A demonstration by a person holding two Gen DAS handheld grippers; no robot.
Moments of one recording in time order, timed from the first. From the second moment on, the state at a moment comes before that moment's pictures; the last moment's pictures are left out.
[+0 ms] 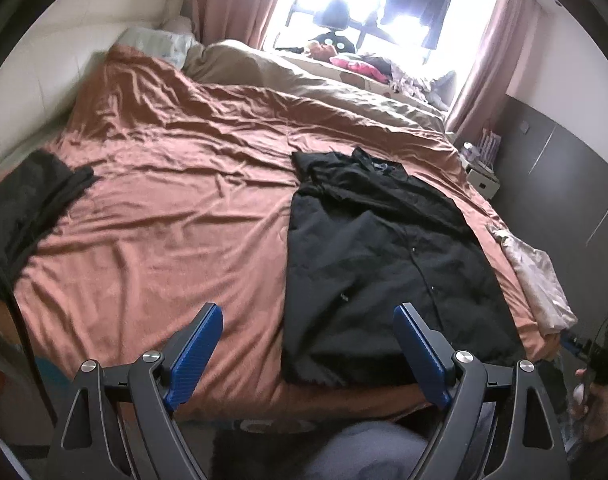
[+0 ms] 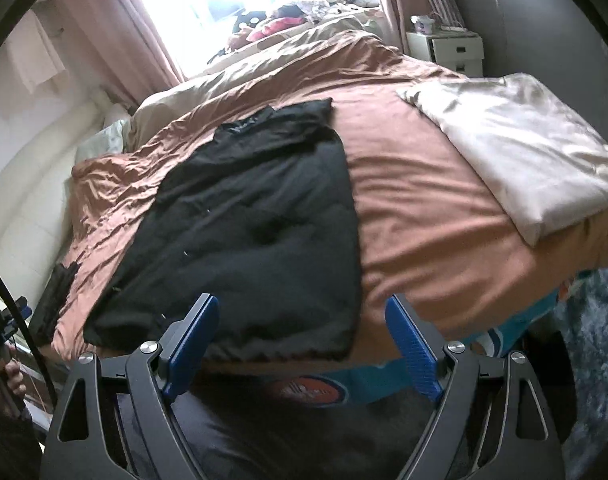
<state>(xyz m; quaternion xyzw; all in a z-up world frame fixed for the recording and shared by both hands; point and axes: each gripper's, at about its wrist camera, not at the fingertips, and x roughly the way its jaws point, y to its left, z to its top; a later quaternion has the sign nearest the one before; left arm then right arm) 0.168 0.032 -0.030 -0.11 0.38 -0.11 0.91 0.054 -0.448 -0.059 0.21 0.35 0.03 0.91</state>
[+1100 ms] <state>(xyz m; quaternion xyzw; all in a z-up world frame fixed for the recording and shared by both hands) 0.266 0.022 -0.168 -0.18 0.49 -0.16 0.84 0.169 -0.478 -0.163 0.37 0.38 0.14 0.84</state>
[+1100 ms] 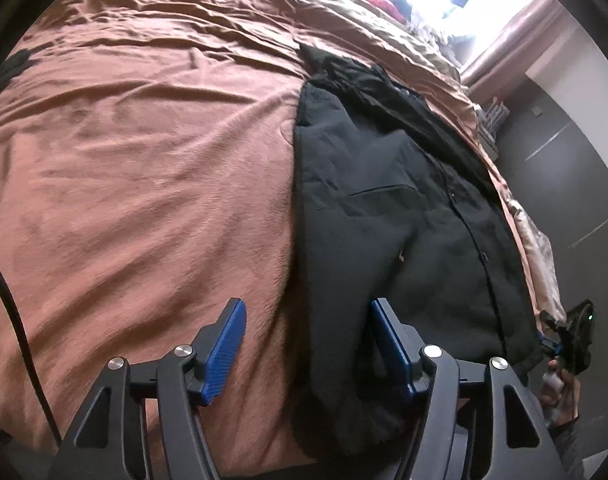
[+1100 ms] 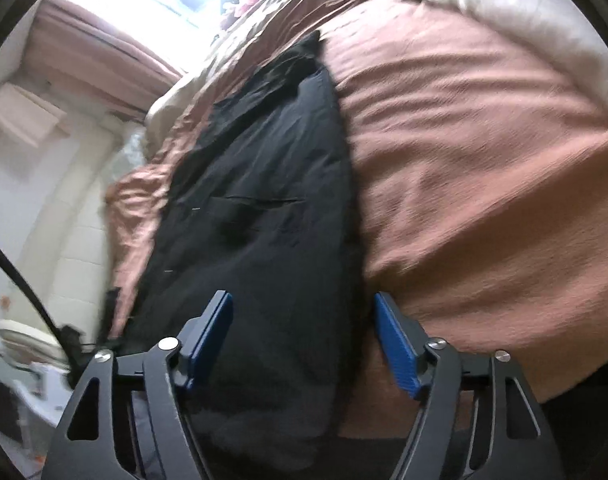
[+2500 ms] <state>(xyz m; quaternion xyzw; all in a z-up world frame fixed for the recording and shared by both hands) 0.241 0.006 -0.135 -0.22 0.44 -0.28 0.82 0.136 -0.484 -0.073 0.37 0.27 0.18 0.87</state>
